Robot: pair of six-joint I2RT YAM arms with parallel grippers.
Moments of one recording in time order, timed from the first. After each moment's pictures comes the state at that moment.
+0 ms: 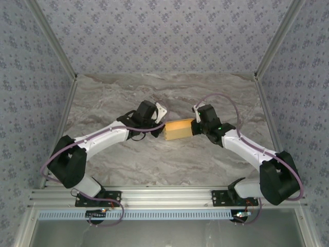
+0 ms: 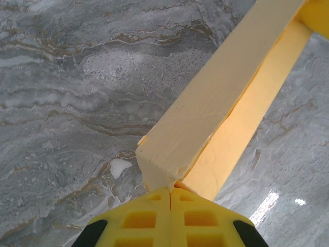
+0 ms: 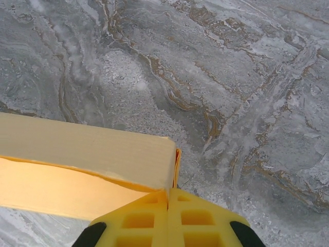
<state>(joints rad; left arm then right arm) -0.74 1.54 1.06 -0.34 0.11 -0.06 0.52 1.32 0.80 -0.27 0.11 0.15</state>
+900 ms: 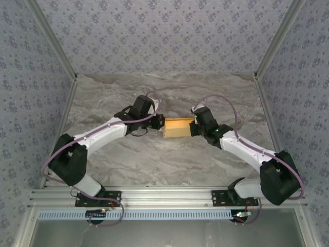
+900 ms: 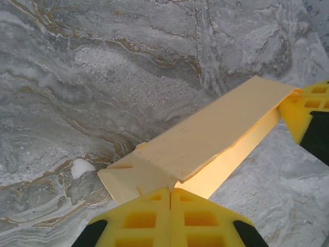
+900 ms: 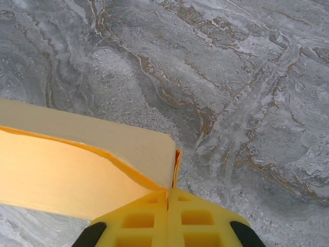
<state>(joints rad) -0.66 1.56 1.09 -0.29 0.27 -0.44 0.57 1.32 0.80 -0.28 0.21 0.18</state>
